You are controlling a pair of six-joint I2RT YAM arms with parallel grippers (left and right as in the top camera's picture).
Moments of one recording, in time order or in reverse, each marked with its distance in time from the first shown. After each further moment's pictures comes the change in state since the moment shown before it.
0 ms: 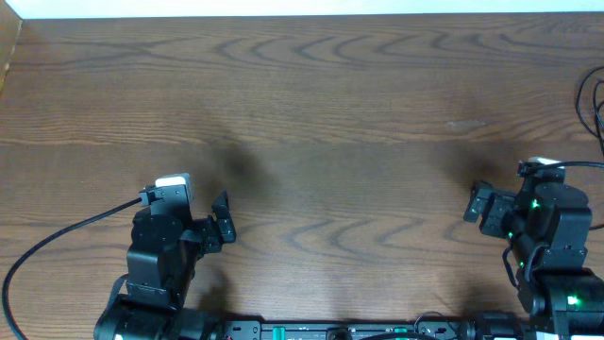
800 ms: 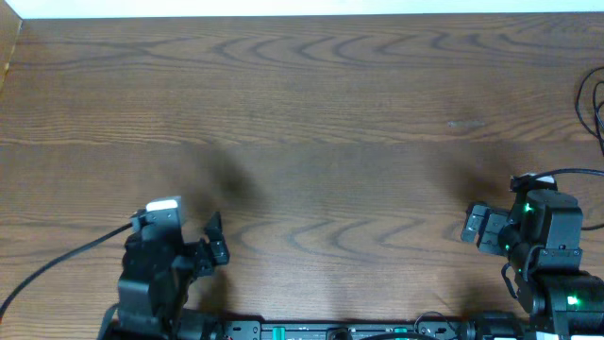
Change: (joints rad) left arm 0.021 -0.144 -0.001 -0.151 -0.004 -0.003; right arm 0.000 0.000 -0.001 -0.166 -0.003 0.003
